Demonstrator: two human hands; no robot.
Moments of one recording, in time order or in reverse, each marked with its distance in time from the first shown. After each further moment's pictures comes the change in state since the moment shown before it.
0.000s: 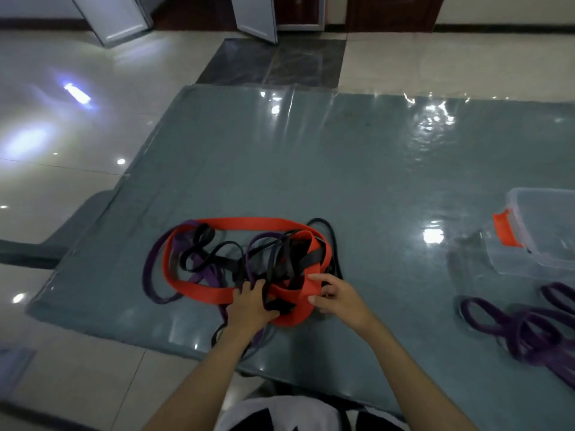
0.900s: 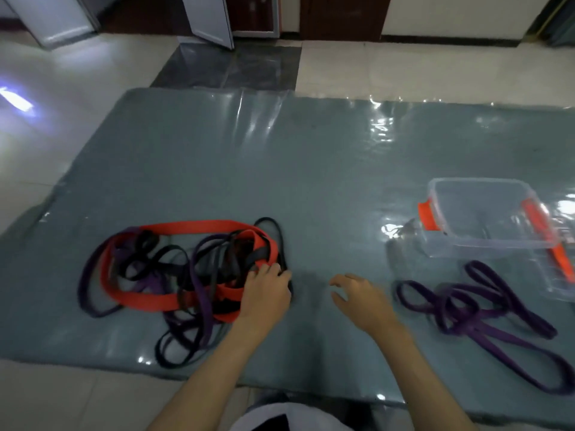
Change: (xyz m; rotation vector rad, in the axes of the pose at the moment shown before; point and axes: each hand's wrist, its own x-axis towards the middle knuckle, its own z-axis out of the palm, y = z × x) left_hand -0.048 0.169 0.006 0.345 0.259 0.436; right_hand -0.100 -0.028 -0.118 -1.078 0.281 0.042
